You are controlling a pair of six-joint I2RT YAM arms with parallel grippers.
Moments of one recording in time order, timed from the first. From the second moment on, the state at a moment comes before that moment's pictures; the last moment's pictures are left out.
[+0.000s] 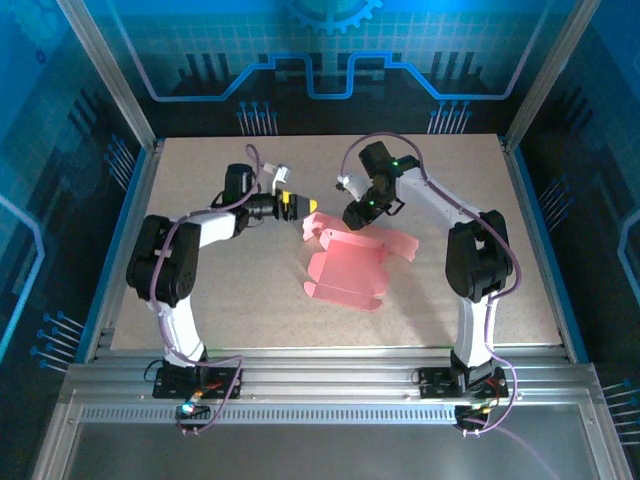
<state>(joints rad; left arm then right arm) -0.17 1.93 1.11 0.34 0.99 -0.34 0.42 1.99 1.69 -0.96 -0.32 -0.31</state>
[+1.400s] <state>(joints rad) -0.29 1.81 0.98 0.14 0.90 -0.23 0.43 2.00 1.71 -0.97 -0.32 -0.29</state>
